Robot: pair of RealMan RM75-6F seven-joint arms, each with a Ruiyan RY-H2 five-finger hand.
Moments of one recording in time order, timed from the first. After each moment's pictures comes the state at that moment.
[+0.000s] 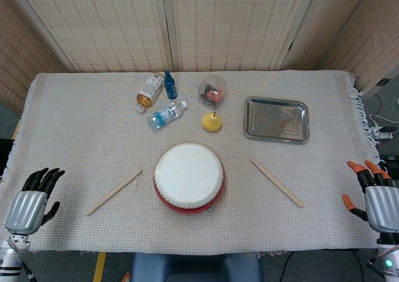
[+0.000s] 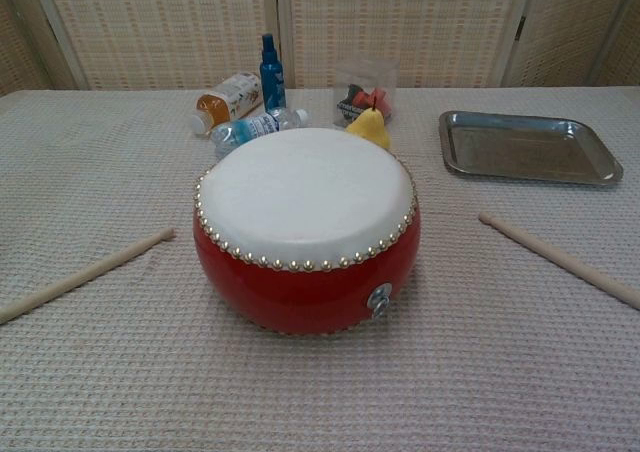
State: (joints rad) left arm -0.14 -1.19 -0.04 -1.57 1.53 1.44 0.12; right arm 0.04 -1.13 0.08 -1.59 -1.50 1.52 -0.05
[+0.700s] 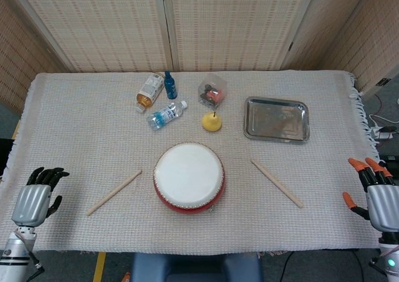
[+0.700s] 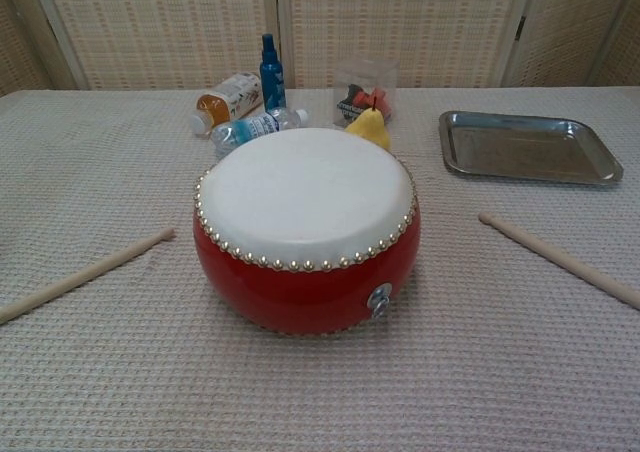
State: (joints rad) left arm -0.18 -1.24 -0.08 -1.57 1.45 1.38 0.13; right arm 0.04 -1.14 0.08 -1.54 -1.54 1.56 0.02
